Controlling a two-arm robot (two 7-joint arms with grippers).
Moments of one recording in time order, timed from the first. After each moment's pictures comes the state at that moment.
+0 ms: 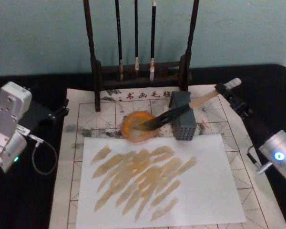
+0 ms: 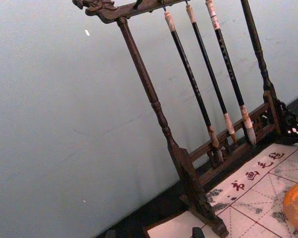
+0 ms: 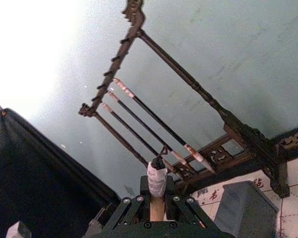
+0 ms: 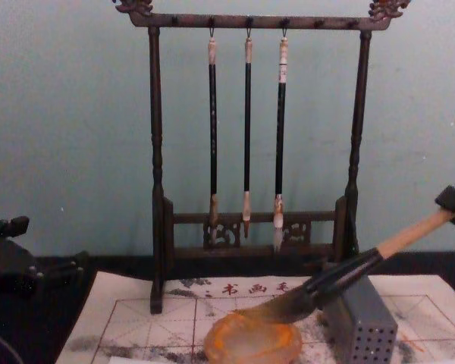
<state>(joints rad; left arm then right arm) -0.20 0.60 0.45 -1.41 -0.25 -0.12 0.03 0.12 0.46 -0.29 -1.38 1.32 0.07 0.60</state>
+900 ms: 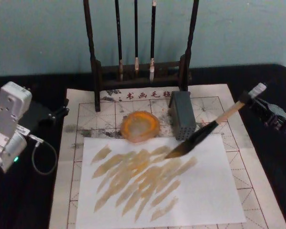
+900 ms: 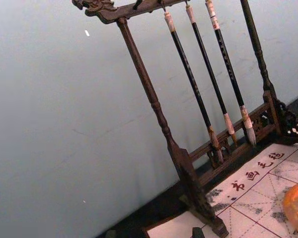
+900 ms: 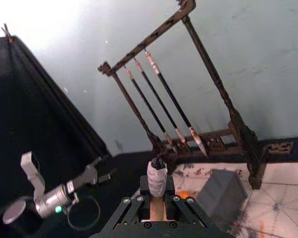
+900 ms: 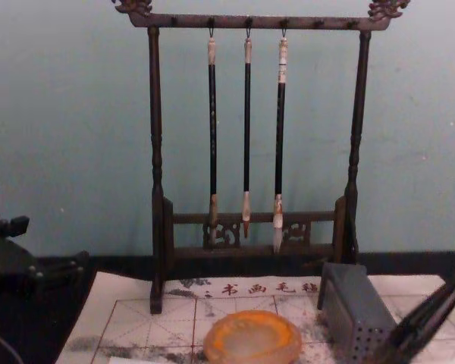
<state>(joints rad) -0.20 0.60 0.45 -1.41 -0.25 -0.12 0.03 0.03 0.77 -0.29 -1.55 1.26 0.05 0.67</state>
